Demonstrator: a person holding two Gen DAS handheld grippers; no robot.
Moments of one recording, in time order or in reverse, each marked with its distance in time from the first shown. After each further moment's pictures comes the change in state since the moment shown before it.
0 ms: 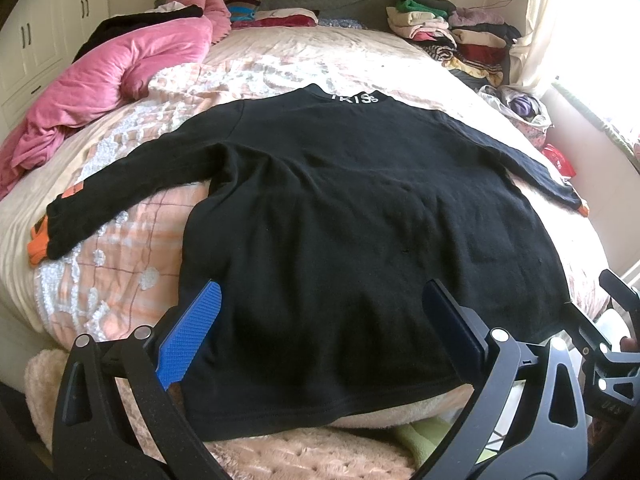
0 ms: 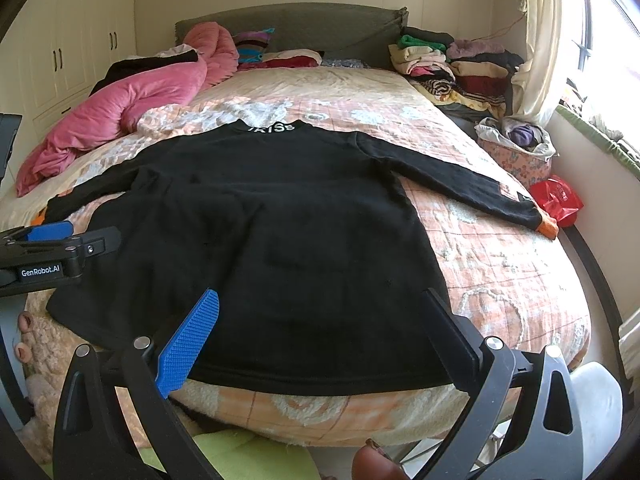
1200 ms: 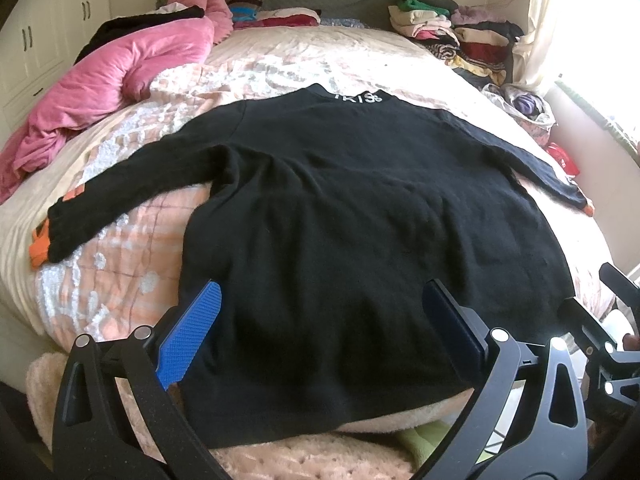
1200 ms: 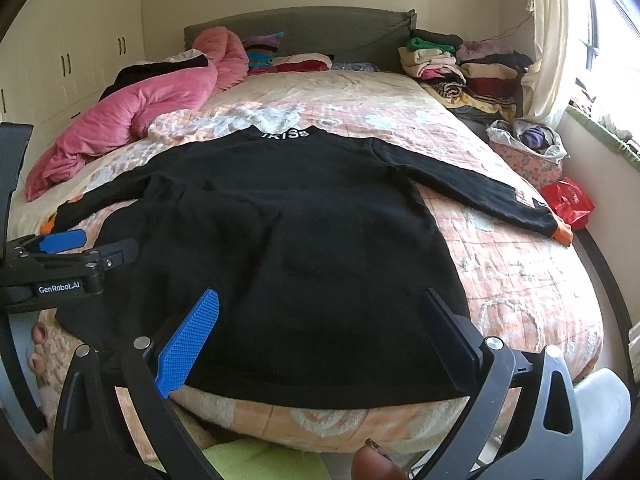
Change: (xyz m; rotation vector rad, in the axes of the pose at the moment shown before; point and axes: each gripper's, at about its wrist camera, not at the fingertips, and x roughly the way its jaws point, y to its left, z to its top) left arm -0.005 -0.001 0.002 0.000 -0.005 0.012; right arm 0.008 0.007 0.008 0.003 -0.015 0.052
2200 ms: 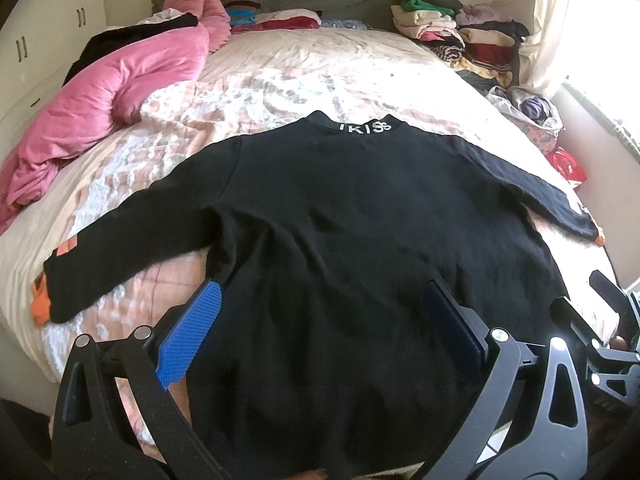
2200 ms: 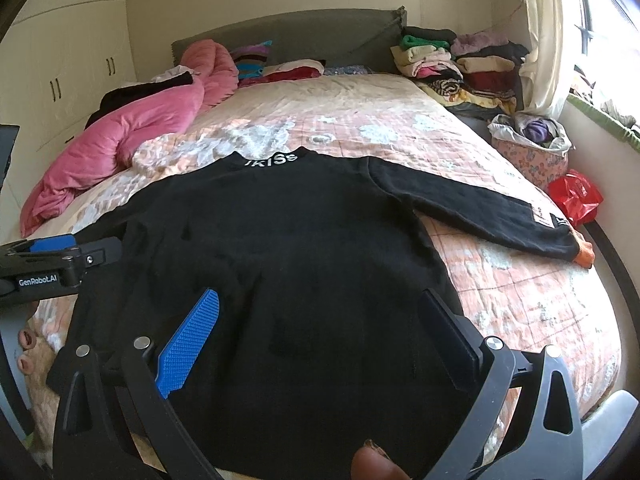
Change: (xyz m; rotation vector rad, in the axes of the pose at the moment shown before) left arm 0.029 -0.002 0.066 0.024 0.016 0.014; right arm 0.045 -0.026 0.052 0.070 -0.015 0.023
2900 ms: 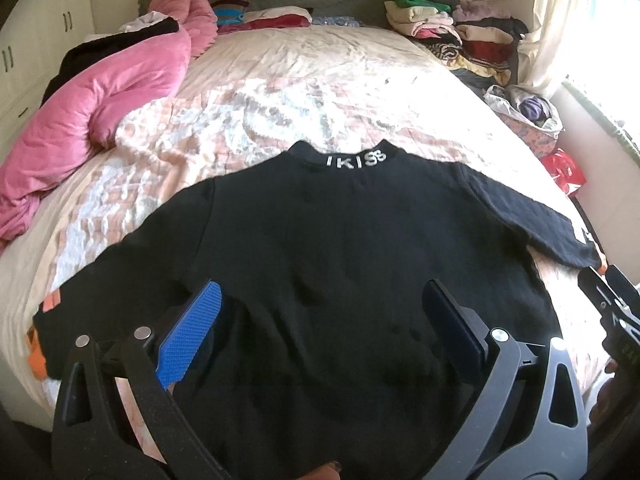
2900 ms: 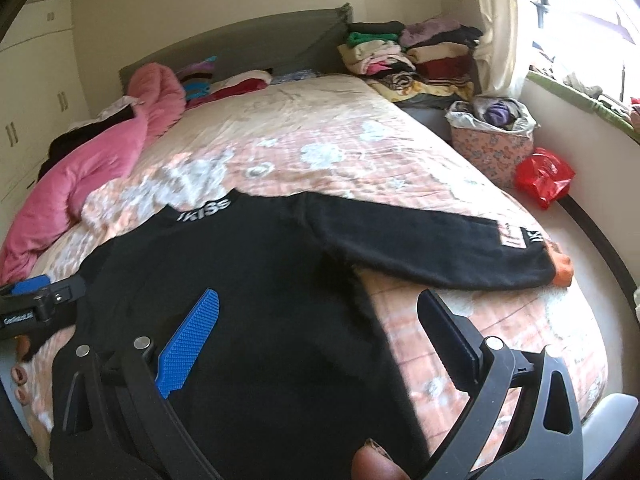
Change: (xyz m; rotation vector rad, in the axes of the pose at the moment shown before) left arm 0.034 -0.014 0.068 0.018 0.020 -0.010; right arm 0.031 -0.062 0.066 0.147 -0.014 -0.125
